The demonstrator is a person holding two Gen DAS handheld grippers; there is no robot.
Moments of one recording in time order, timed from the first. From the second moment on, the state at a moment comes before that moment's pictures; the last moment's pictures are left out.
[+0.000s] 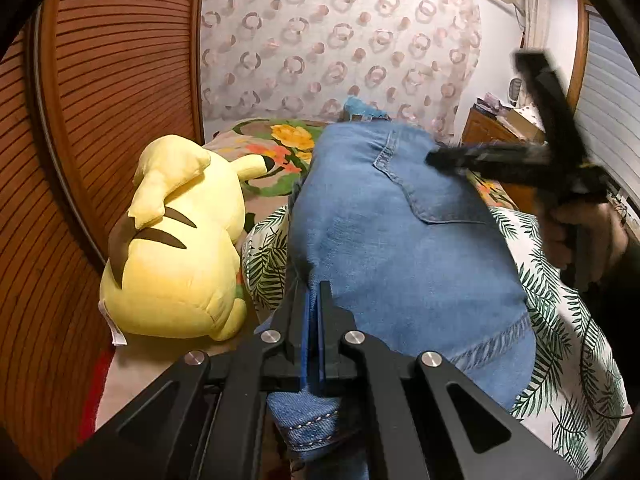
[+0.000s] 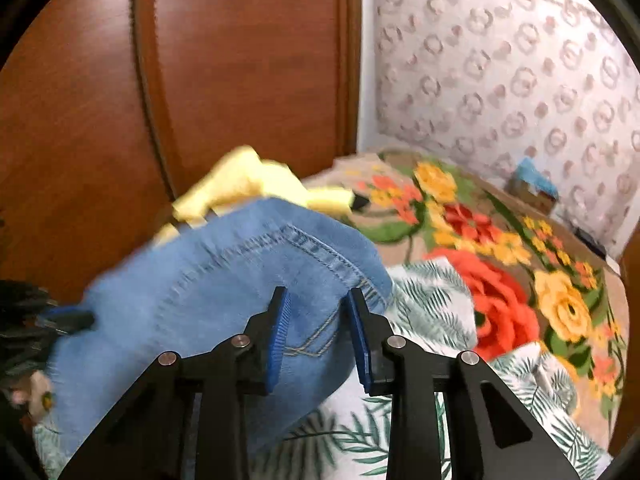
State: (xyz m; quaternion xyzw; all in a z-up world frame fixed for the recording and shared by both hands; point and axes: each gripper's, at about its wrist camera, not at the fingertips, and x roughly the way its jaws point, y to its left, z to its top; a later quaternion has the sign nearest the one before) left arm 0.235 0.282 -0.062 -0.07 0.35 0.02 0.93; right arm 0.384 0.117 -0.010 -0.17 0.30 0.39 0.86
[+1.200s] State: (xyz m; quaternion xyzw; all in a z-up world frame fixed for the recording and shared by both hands) left arm 0.118 0.138 0.021 0.00 0.27 -0.01 0.96; right arm 0.106 -0.086 0.040 -0.06 0.24 0.32 0.91
